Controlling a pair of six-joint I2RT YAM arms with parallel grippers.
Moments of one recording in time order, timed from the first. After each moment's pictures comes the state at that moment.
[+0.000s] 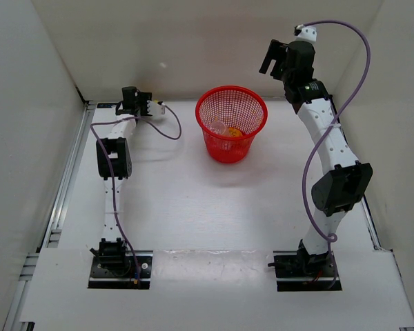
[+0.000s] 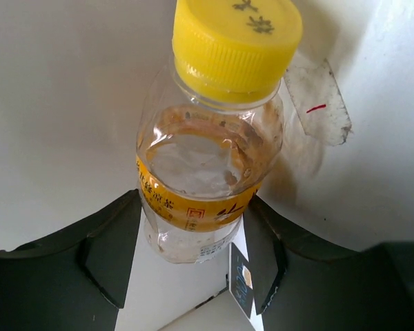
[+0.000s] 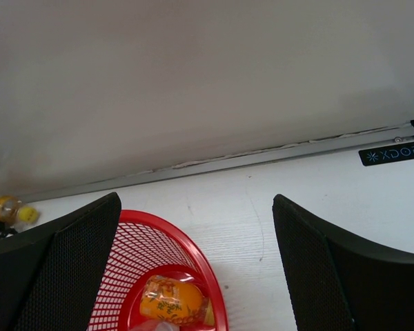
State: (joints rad) left arm 0.01 2.78 2.40 -0.13 0.13 1.66; right arm 0.27 1.84 2.00 -0.36 0.25 0.28
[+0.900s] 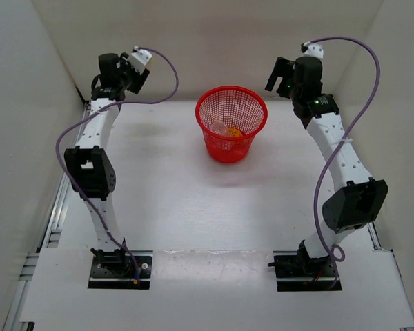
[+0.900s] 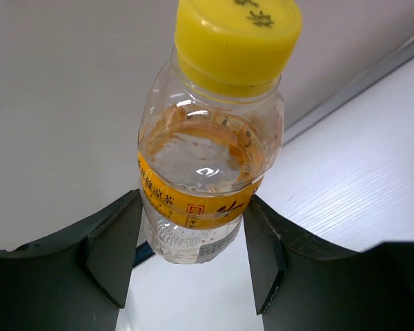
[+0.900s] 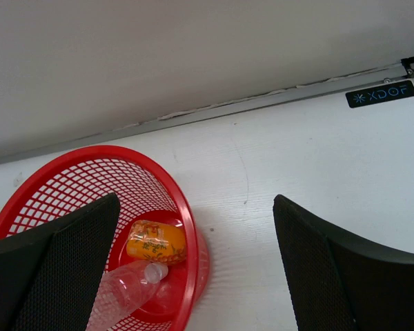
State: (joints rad) left arm -0.02 2.05 1.99 -0.23 0.25 0.63; right arm 0.25 1.65 1.74 -0.40 0.21 0.32
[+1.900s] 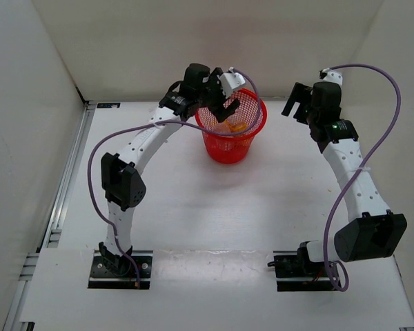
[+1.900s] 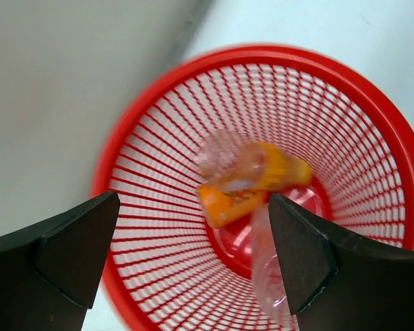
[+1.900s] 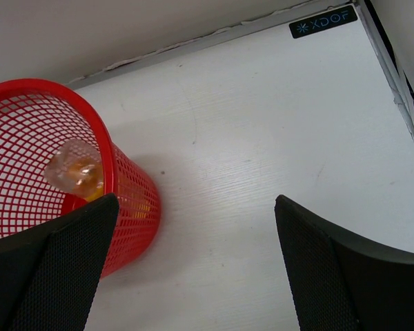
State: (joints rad) left arm -0.58 2.06 2.12 -0.47 0.35 0.52; right arm 0.16 1.38 1.42 -0.48 0.20 0.32
